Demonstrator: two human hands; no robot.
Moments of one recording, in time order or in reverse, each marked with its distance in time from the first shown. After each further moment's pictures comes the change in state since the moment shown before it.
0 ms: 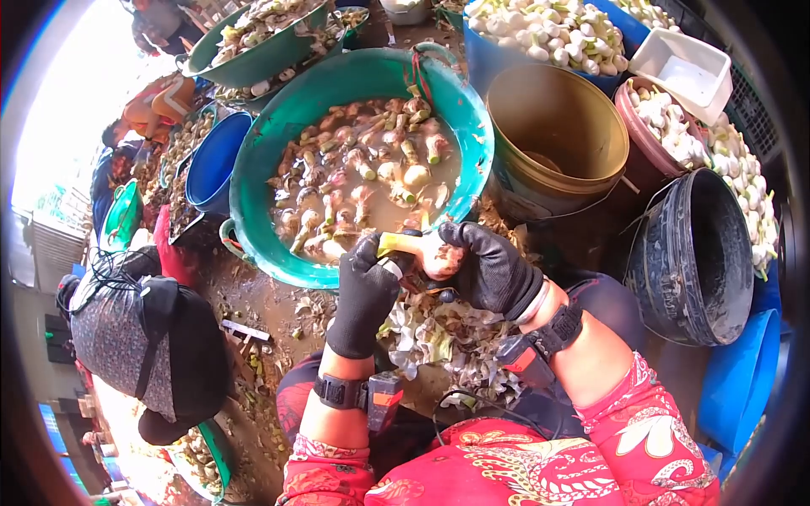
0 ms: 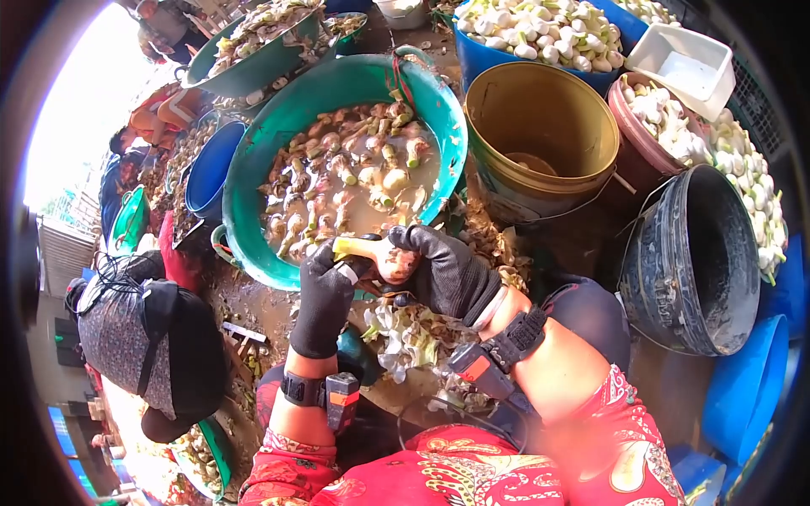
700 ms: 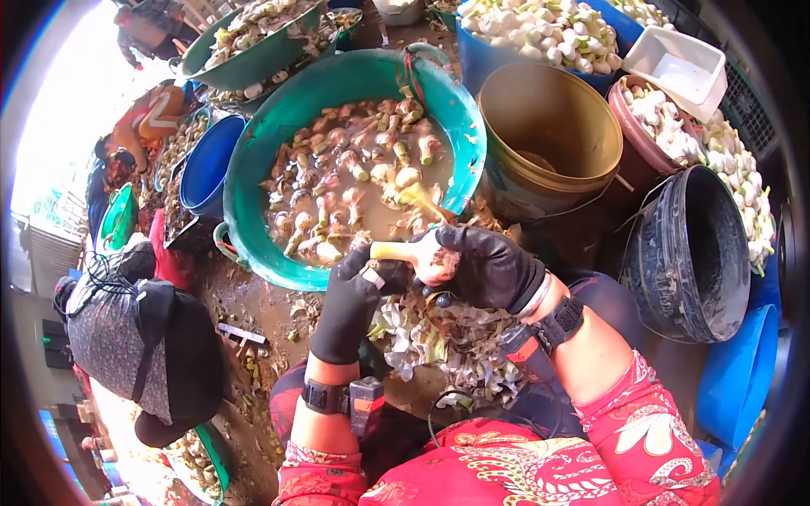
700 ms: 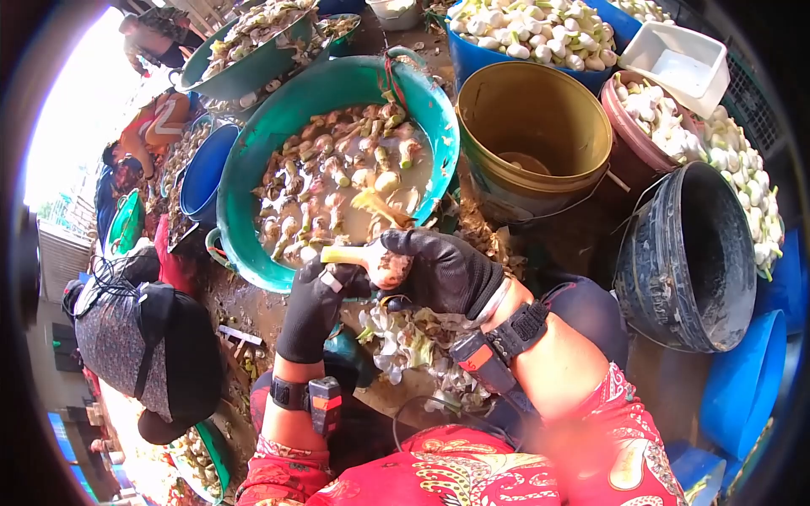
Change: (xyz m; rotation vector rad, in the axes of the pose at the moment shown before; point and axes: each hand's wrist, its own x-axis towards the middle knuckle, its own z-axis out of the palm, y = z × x) left_hand -0.011 -0.005 -0.016 -0.186 -0.157 -0.142; right_hand -0.005 -0.008 -0.015 0.044 -0.093 0.141
